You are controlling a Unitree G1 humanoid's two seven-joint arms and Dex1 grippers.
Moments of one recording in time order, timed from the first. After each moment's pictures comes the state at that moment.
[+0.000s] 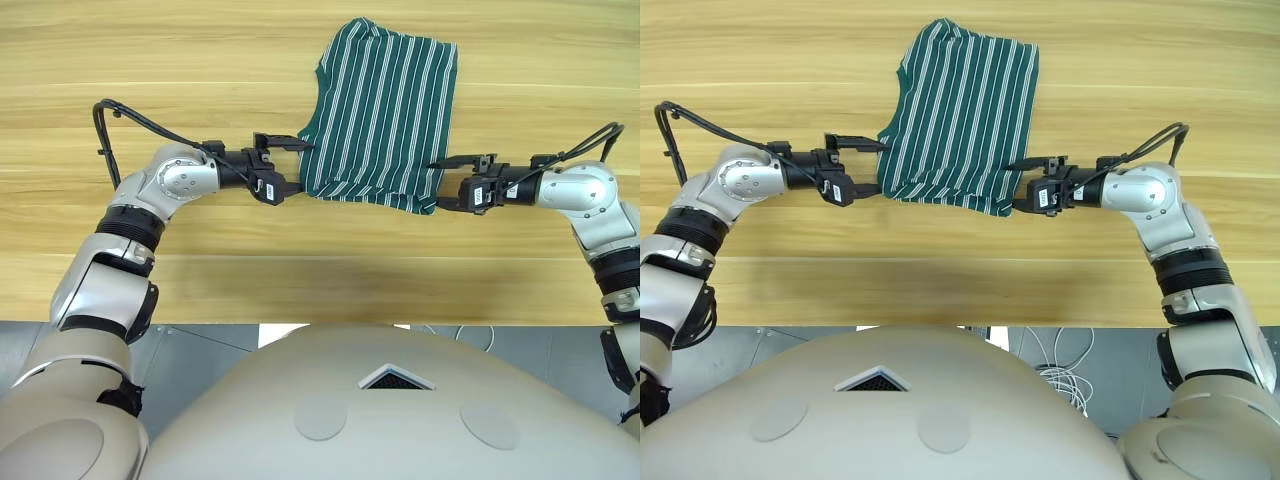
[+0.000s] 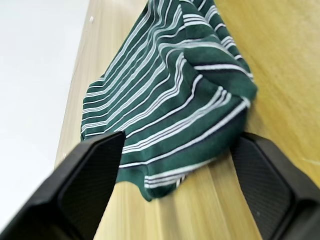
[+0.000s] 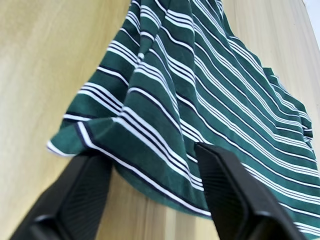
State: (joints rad) left arm -0.44 0.59 -0.50 0.74 0.37 -1.02 -0.65; right arm -0.19 -0.78 0.36 0.39 -0.12 -0.65 0.96
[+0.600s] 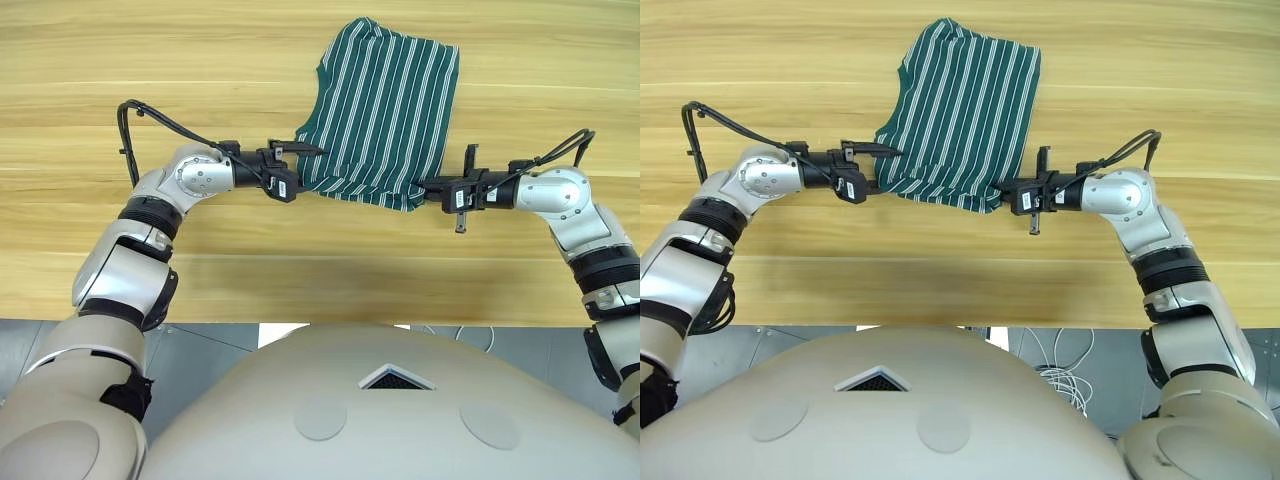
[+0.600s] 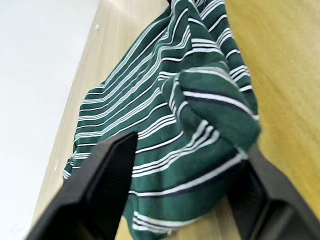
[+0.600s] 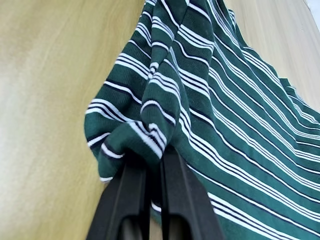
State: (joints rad) left arm -0.50 0.51 -0.55 0.95 0.35 -1.11 -0.61; right arm -0.20 -0.73 0.39 0.40 -0.13 -0.62 0.95
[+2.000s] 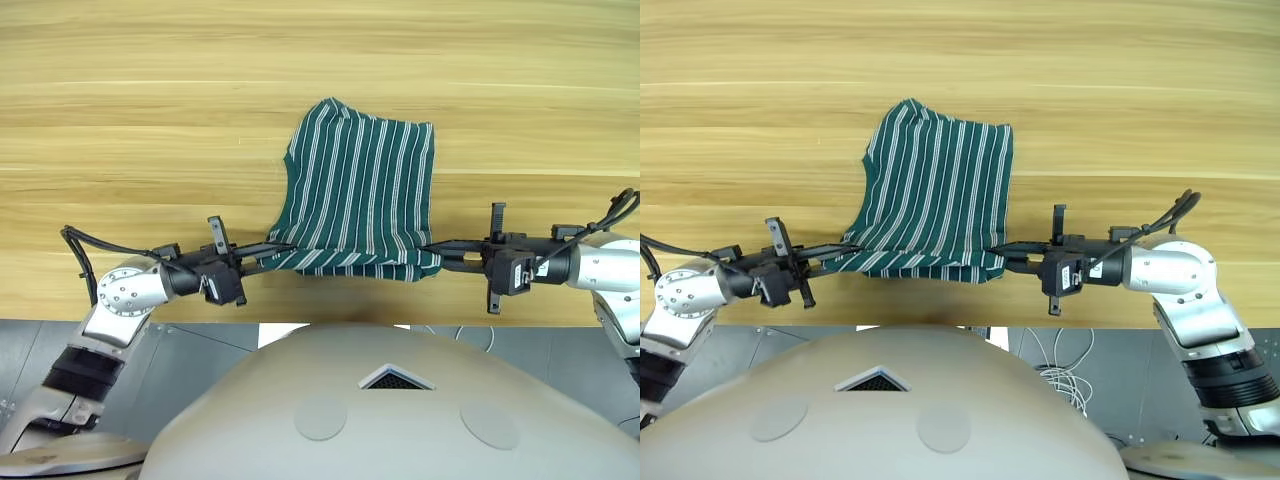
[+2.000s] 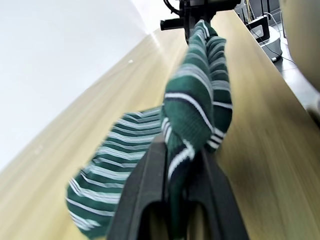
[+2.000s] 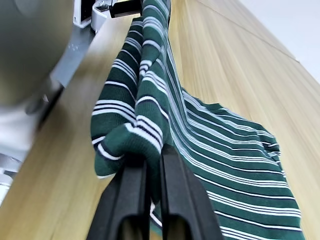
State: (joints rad) left arm 0.40 0.84 -0.26 -0.20 -0.25 -0.77 -0.83; right arm 0.40 -0.96 0.11 -0.33 0.32 -0.46 1.09
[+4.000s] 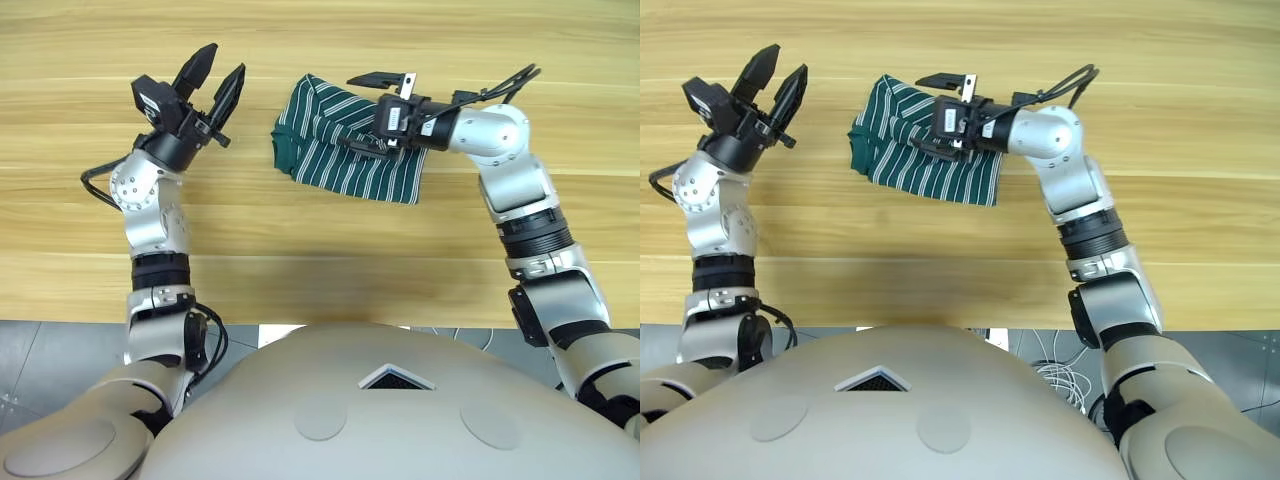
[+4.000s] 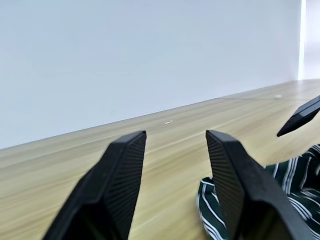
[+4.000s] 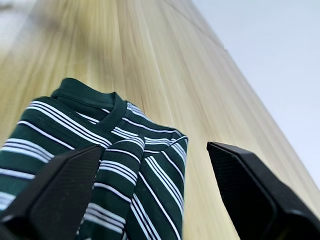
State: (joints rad) left arm -0.09 0.26 0.17 0.24 -0.33 -0.38 -0.81; right arm -0.39 -0.35 0.35 0.13 -0.21 -0.09 0.85
